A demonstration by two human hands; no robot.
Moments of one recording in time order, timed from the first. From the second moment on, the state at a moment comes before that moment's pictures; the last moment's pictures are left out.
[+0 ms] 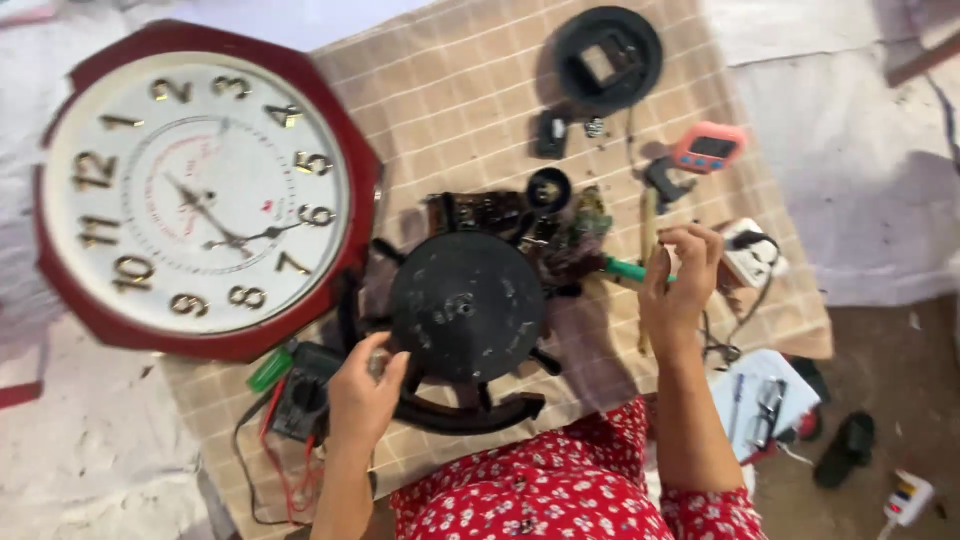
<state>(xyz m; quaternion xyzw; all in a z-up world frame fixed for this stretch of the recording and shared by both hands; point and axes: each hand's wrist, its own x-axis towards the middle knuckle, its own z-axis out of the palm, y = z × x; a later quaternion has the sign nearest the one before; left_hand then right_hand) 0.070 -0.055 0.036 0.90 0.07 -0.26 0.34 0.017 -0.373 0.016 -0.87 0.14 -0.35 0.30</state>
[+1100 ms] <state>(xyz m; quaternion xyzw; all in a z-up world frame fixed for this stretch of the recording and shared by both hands) 0.093 -0.094 0.040 0.84 0.22 -0.39 0.30 0.033 -0.325 -0.008 -0.89 0.06 -0.09 0.43</state>
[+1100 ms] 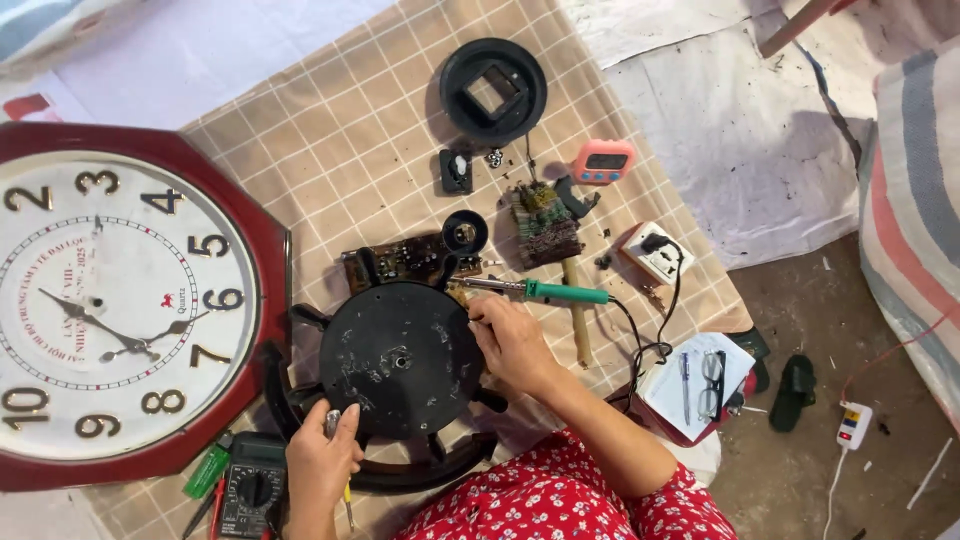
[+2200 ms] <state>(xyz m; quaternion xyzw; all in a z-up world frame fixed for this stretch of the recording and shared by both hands) 0.078 -0.061 -0.005 0.92 0.07 -0.25 0.30 -0.035 -0.293 -0.009 -0.87 0.04 -0.16 0.46</state>
